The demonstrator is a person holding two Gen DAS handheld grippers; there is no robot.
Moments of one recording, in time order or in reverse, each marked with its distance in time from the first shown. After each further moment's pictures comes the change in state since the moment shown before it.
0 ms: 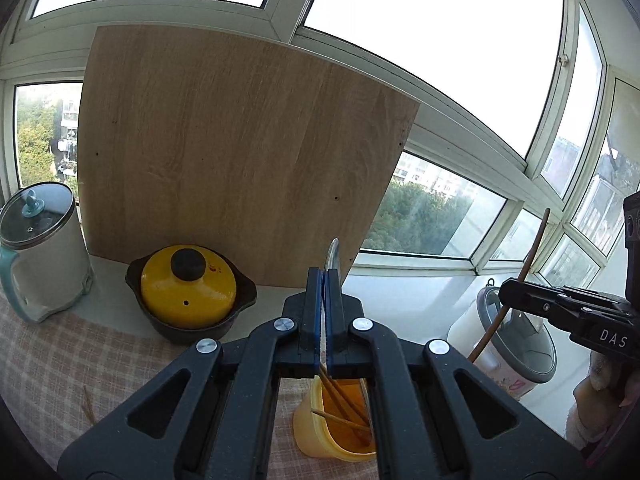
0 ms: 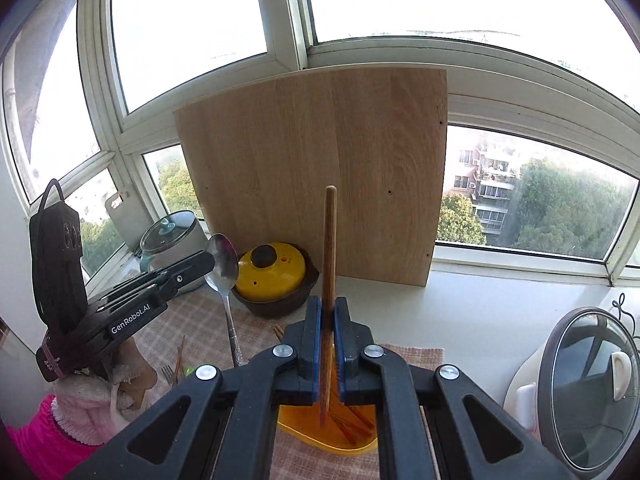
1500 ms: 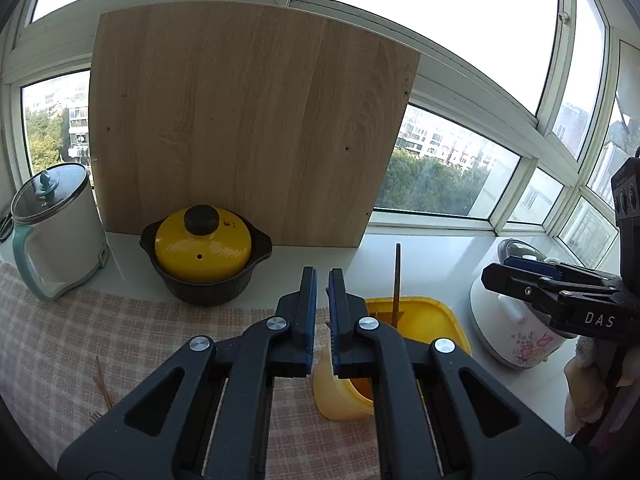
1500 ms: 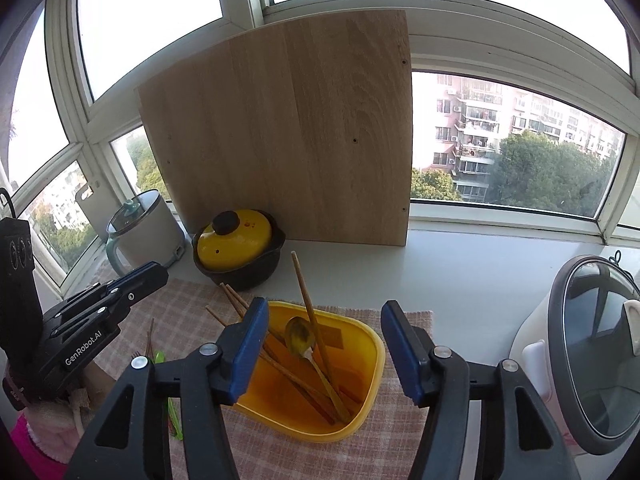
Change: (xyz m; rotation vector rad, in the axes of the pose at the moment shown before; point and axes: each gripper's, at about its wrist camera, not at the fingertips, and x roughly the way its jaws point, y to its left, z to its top) left arm -0.005 -0.003 -0.045 0.064 0.081 0.071; right arm 0.034 -0.026 -0.042 0.069 0.072 -0.055
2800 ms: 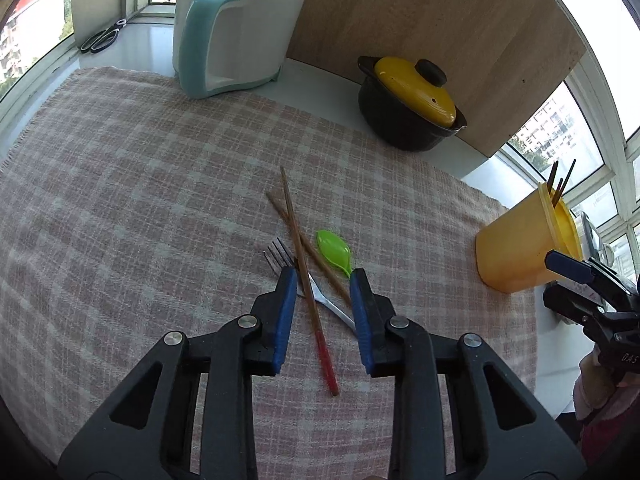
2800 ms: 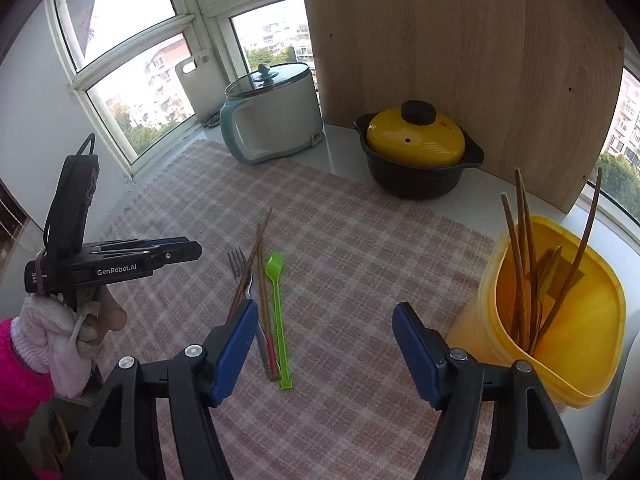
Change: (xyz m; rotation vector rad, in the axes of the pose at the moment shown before) left arm -0.050 0.215 -0.125 -0.345 0.392 0.164; right arm 0.078 0.173 -0.074 -0.281 0.269 0.290
